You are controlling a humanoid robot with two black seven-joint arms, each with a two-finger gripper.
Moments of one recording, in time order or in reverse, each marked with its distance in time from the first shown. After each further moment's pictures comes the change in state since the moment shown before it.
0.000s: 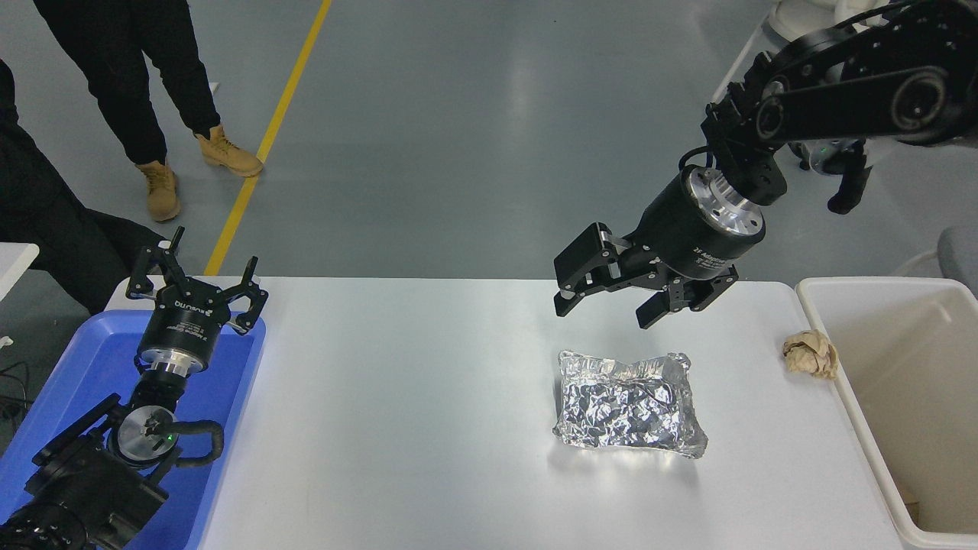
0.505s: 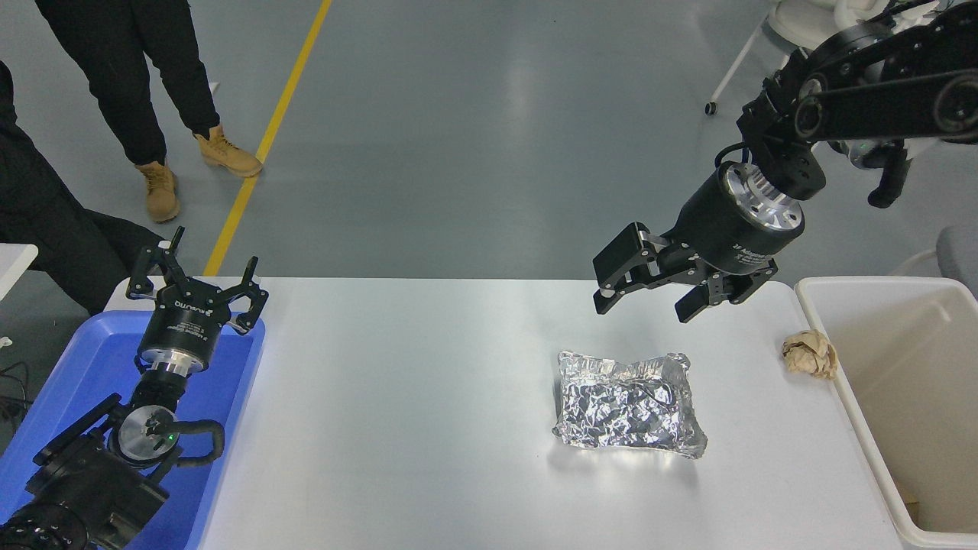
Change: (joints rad) left arm 0.000 -0.001 -0.002 0.000 0.000 0.000 0.000; right arm -0.047 -0.027 -0.023 -0.037 -0.083 0.001 -0.002
